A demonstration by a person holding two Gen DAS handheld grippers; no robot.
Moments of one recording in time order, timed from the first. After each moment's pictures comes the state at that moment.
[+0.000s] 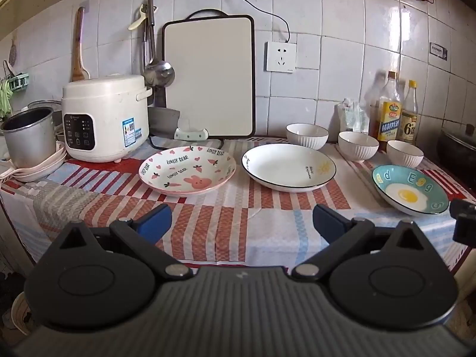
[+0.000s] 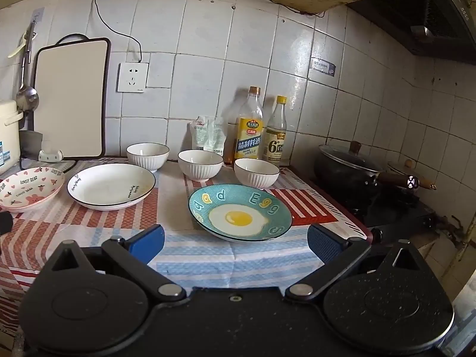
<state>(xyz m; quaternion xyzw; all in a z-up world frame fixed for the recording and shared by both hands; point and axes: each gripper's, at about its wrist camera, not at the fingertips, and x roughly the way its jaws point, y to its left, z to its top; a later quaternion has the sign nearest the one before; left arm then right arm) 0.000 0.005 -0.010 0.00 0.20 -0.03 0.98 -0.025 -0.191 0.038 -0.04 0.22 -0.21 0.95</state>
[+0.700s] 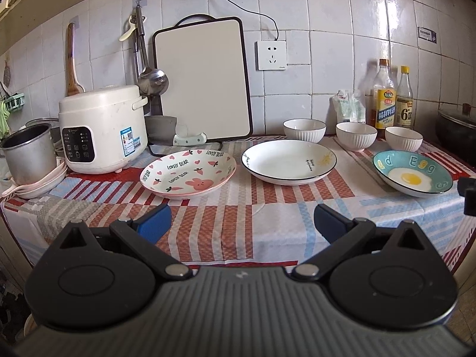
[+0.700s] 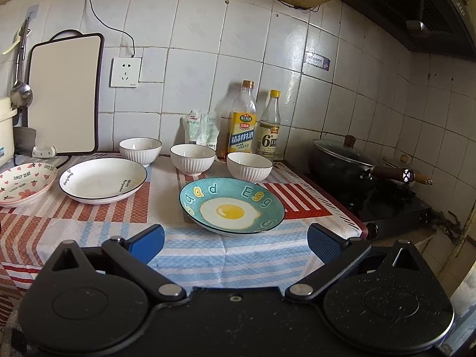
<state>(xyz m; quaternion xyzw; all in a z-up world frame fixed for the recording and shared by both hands) -0.003 0.004 -0.022 0.04 0.19 -0.04 0.98 -0.023 -0.196 0.031 -0.04 0.23 -0.22 0.95</state>
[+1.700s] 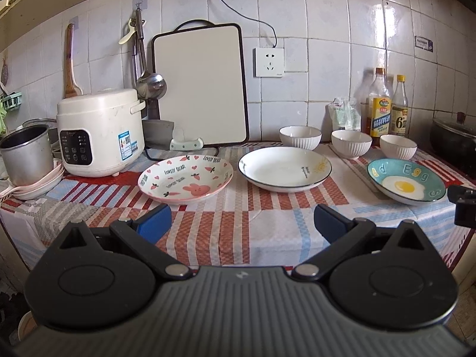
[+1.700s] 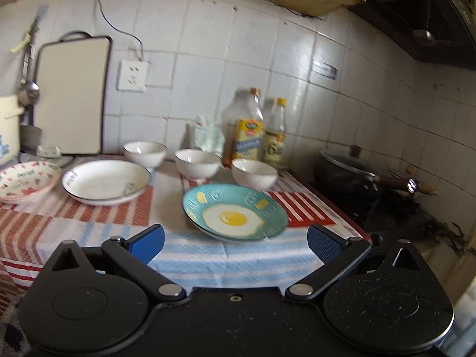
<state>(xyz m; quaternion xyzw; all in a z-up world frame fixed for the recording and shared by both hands) -0.007 0.013 -0.012 0.03 0.18 -0.06 0.98 -0.026 -0.202 0.026 -0.06 0.20 -0.19 0.96</state>
